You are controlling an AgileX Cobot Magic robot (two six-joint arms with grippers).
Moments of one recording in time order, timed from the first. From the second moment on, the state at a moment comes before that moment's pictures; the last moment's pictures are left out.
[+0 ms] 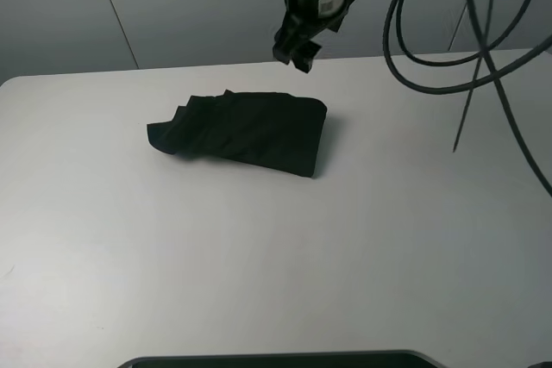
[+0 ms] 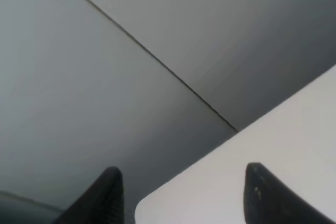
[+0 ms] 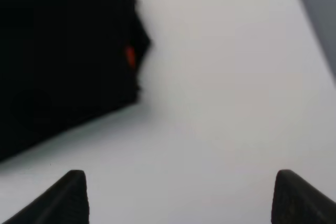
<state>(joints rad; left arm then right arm) -0.39 1.07 -1.19 0.46 0.65 0.15 0.67 2.01 -1.79 -0.43 1.19 -0.12</state>
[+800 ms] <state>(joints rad) -0.39 0.35 -1.19 0.51 1.21 -0.09 0.67 0.90 -1.76 -0.47 1.21 -0.04</state>
